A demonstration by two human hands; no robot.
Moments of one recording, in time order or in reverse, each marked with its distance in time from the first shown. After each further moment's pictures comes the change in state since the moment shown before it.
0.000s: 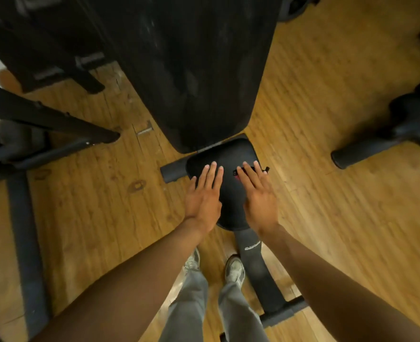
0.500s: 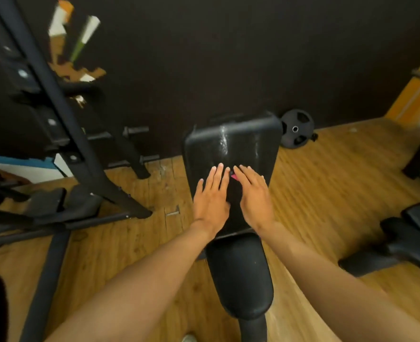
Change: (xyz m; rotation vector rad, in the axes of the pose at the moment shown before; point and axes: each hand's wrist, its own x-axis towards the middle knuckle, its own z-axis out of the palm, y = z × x) left_hand -0.016 -0.032 -0.280 -0.034 0.505 -0.162; right_hand 0.160 -0.138 -0.245 0.127 0.182 -0.180
